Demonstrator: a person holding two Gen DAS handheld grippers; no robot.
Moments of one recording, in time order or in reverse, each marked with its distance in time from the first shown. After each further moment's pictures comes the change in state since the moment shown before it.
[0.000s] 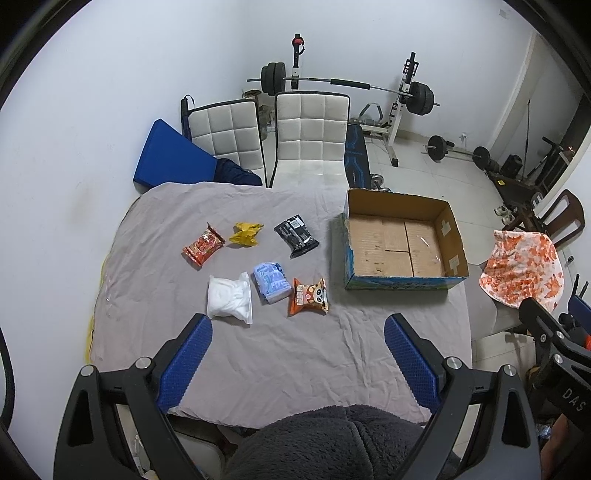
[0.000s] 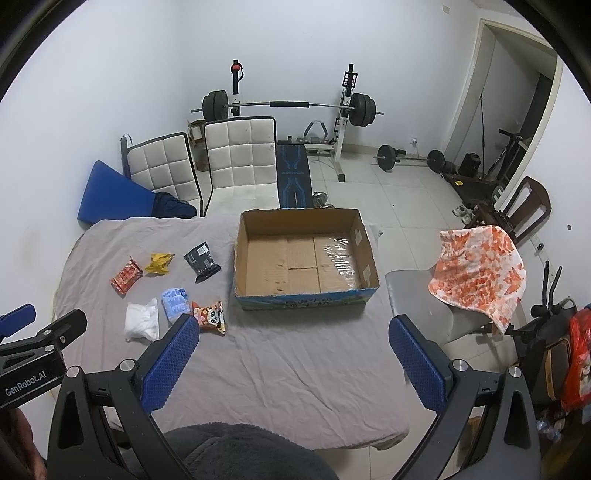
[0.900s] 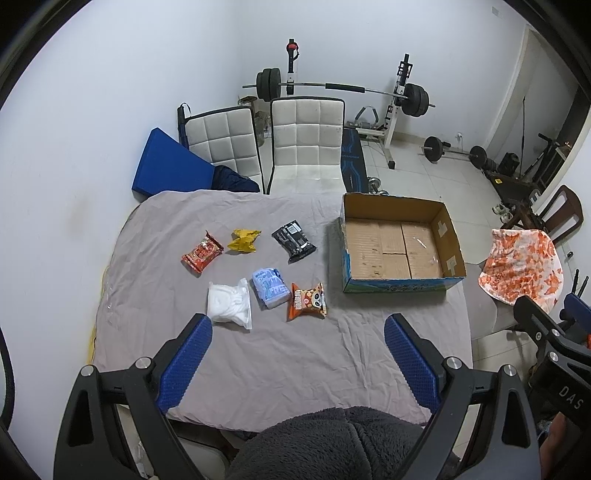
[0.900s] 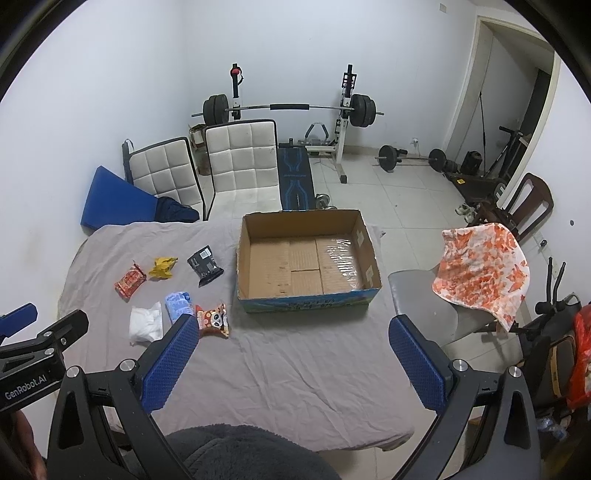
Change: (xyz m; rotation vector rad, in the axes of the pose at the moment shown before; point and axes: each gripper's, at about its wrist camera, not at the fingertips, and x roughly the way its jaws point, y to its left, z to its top) left arm -0.004 -0.006 0.000 0.021 -0.018 -0.001; right arm -0.002 0.004 -0.001 0.016 -0.009 0.018
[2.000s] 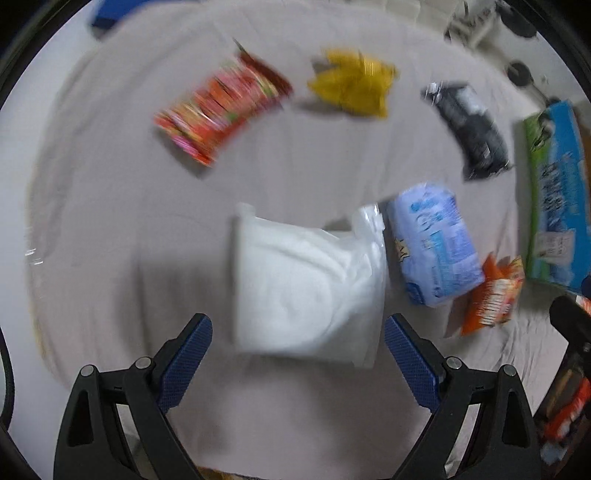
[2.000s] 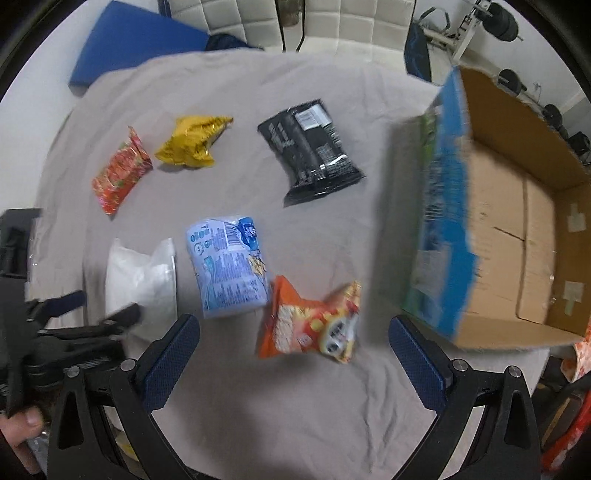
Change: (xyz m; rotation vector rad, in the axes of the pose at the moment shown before) left arm 0.423 0.180 -0.023 -0.156 0.603 0.020; right arm 0.432 0.244 -0.022 -0.252 0.565 0.199
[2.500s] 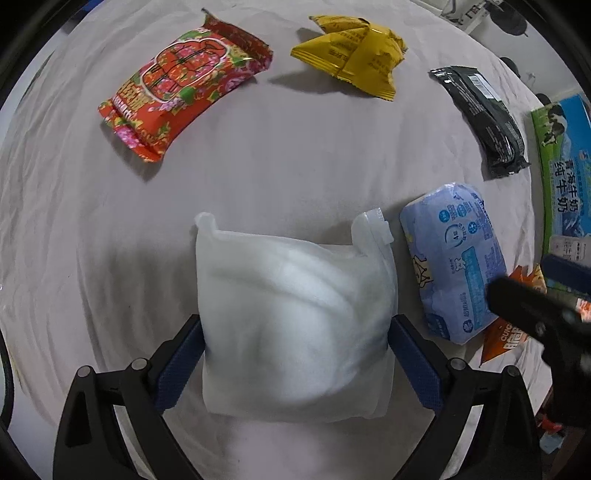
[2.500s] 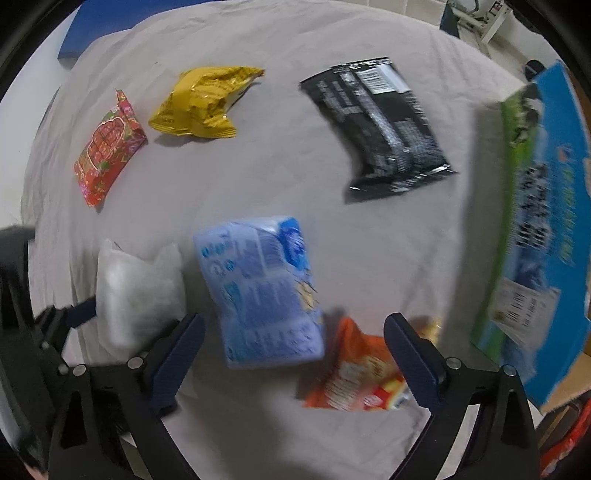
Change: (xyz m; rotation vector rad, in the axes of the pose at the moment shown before) left arm 0.041 -0.002 0.003 0.036 -0.042 -0.054; right arm 0.086 0.043 0.035 -0.023 0.125 0.049
